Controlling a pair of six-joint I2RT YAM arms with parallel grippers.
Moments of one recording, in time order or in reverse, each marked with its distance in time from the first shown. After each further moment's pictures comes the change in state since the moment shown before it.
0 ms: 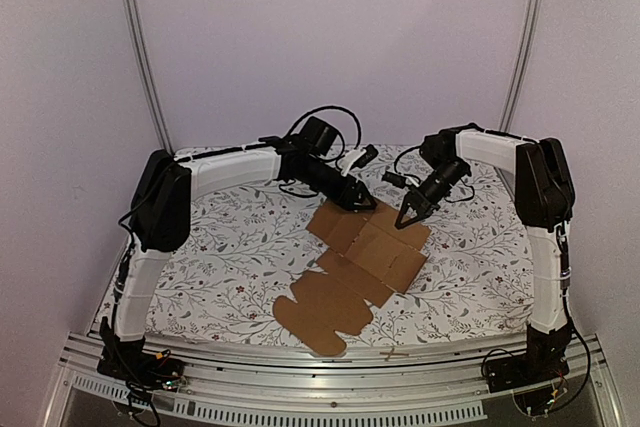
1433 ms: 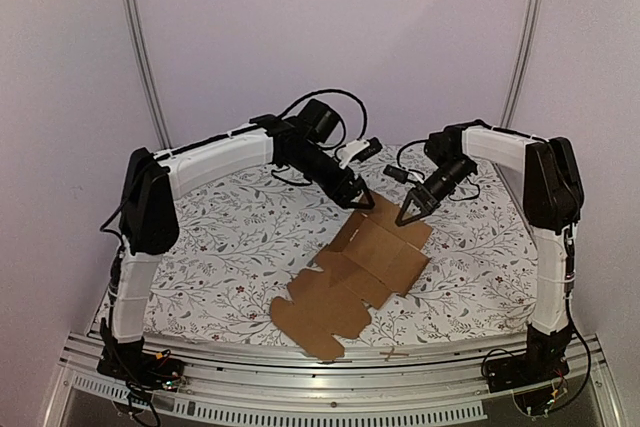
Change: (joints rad) left arm -0.042 -0.035 0.139 -0.275 -0.077 0.135; right arm -0.004 -0.063 -0.046 -0.029 -0.093 -0.114
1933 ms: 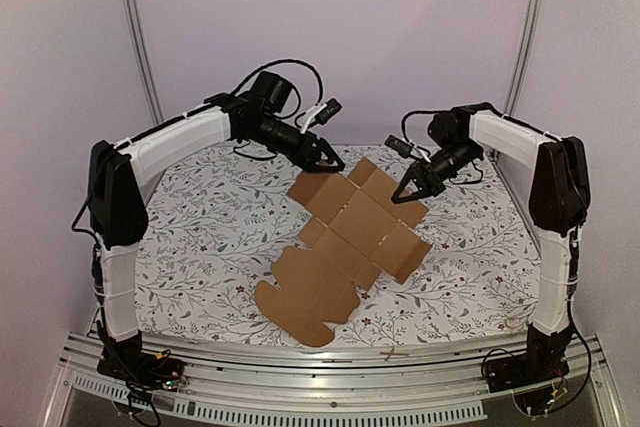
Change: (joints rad) left arm 0.179 -0.207 -0.143 0.050 0.183 -0.036; right arm 0.000 -0.053 0.107 -0.094 -0.178 -0.335
